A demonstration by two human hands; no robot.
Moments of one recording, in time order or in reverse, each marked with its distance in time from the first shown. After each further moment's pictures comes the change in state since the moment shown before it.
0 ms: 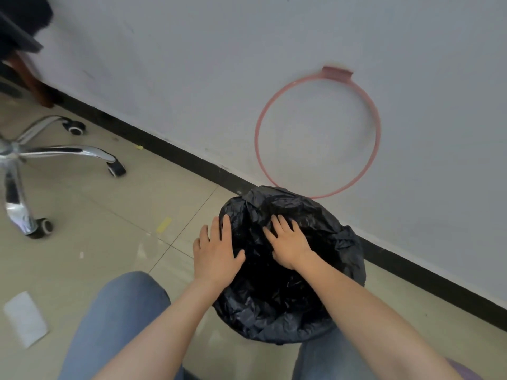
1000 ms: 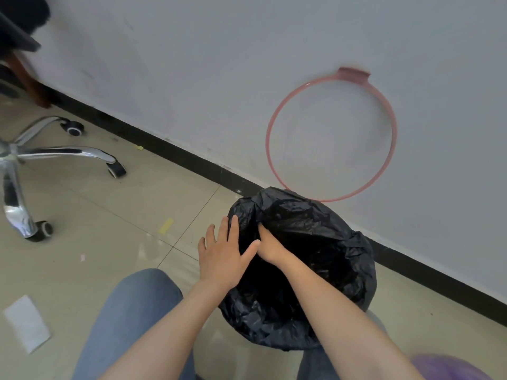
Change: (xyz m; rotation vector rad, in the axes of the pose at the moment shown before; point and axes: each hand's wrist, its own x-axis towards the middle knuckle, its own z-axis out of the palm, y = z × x) left_hand 0.002 -0.002 -0.003 -0.014 -0.027 0.037; right_hand 0.024 -0.047 -0.013 1.296 0.032 0.151
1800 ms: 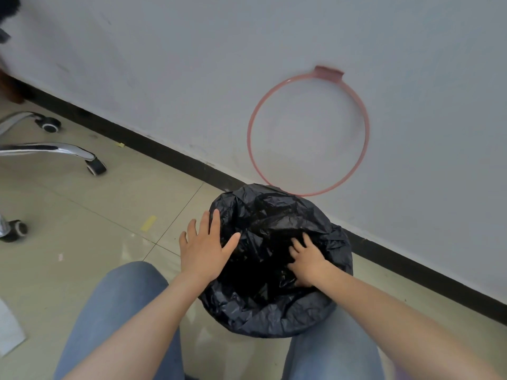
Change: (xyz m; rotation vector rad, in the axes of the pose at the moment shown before) left_hand -0.003 0.003 0.001 0.018 0.001 -0.003; right_hand -0.063 0.069 -0.063 -1.683 -0.458 0.051
